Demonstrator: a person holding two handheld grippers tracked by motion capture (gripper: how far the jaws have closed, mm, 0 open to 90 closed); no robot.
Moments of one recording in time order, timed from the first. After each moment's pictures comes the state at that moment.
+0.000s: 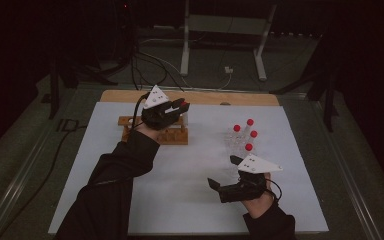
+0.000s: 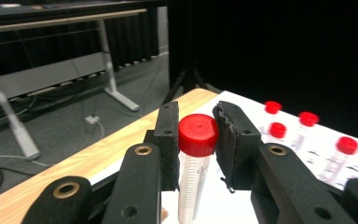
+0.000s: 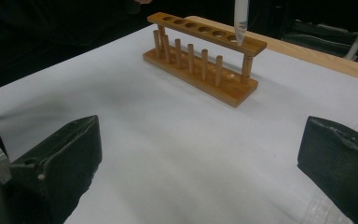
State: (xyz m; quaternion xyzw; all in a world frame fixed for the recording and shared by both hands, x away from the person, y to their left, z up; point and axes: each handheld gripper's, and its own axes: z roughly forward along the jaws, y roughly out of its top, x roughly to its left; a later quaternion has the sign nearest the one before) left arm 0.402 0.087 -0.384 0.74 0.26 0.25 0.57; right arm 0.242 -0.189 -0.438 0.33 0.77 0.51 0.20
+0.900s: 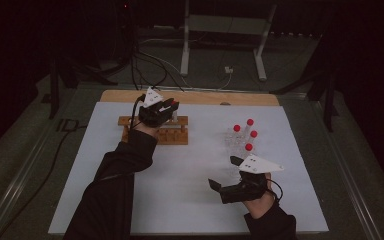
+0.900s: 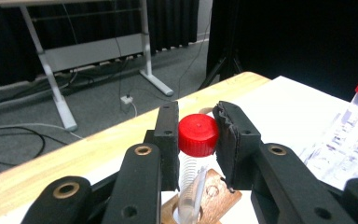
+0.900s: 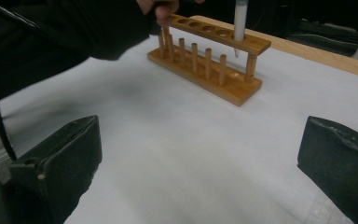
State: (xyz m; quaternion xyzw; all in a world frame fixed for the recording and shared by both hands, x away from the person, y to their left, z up) left arm 0.440 0.100 -0.428 0.72 0.33 0.27 0.54; right arm 0.242 -0.192 -0.439 0.32 0.77 0.51 0.19
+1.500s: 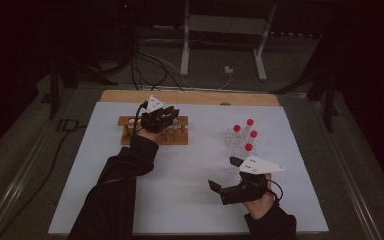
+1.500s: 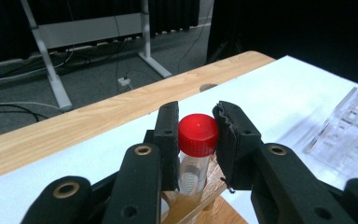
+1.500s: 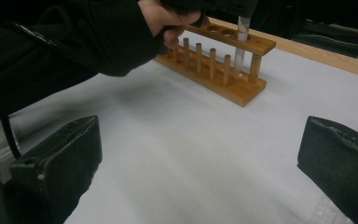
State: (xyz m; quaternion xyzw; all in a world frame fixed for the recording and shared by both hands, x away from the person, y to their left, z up) left arm 0.445 0.099 -0.455 0.73 0.35 0.25 0.52; right arm 0.241 -0.193 -0.439 0.31 0.78 0.51 0.19
